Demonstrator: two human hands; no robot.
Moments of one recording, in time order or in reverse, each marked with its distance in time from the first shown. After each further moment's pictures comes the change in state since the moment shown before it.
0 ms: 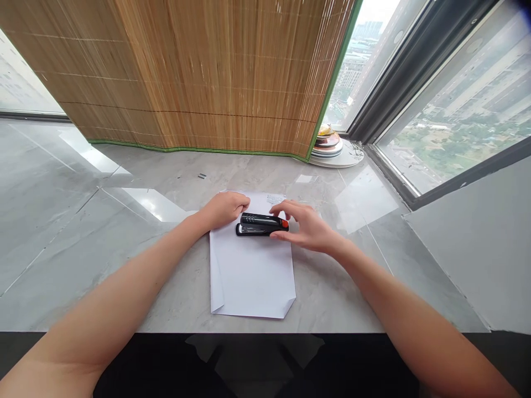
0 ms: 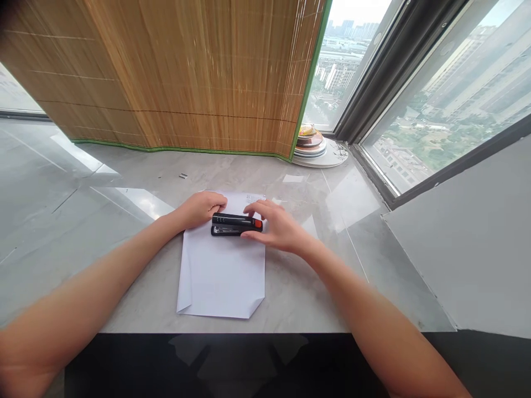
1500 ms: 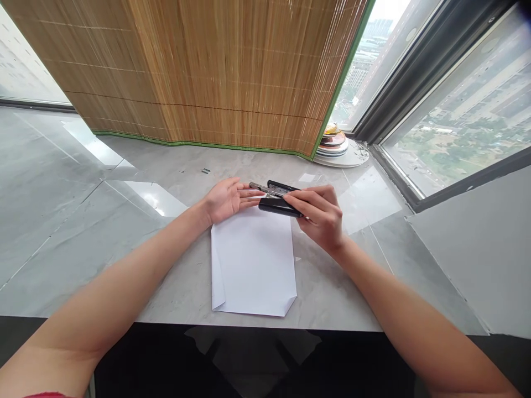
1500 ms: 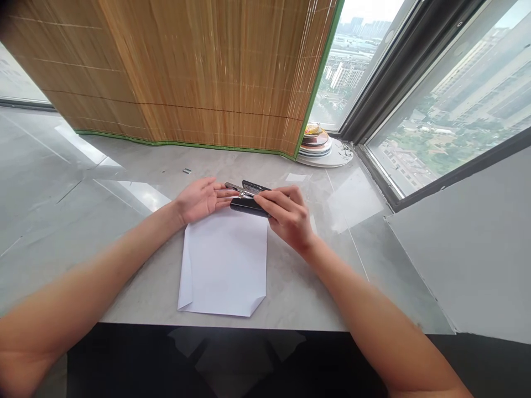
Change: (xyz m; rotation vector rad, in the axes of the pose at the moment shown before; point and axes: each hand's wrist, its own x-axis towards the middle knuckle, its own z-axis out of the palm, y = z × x) left_hand 0.003 0.015 -0.008 -1.725 0.075 -0.503; right_hand 0.001 0.017 0.006 -0.441 0.629 -0.422
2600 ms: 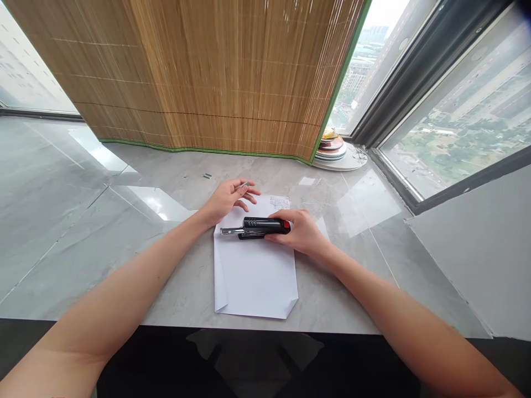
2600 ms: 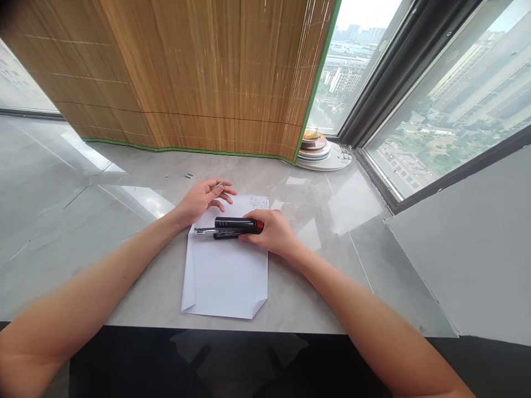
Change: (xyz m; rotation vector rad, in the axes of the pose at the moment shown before) left_hand -0.004 -0.002 -0.003 0.501 0.021 0.382; right_hand 0.003 -0.028 0.016 0.475 -0.502 0.525
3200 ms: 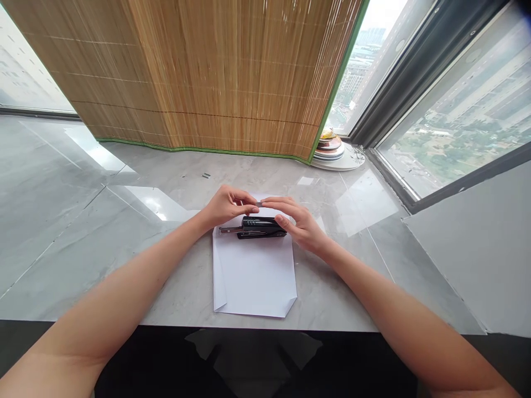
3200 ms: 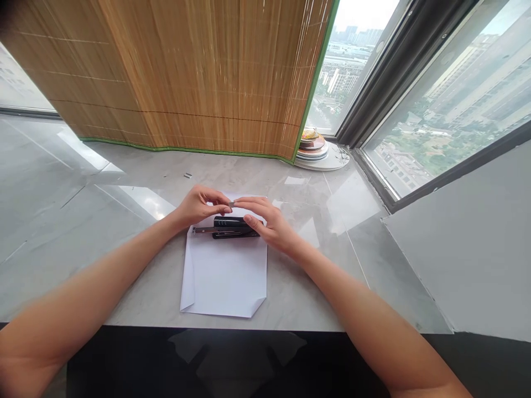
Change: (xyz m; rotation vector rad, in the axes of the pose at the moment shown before) left_hand -0.013 0.010 0.005 0.459 -0.141 0.246; right_hand 0.003 -0.002 -0.007 0.092 0.037 -0.256
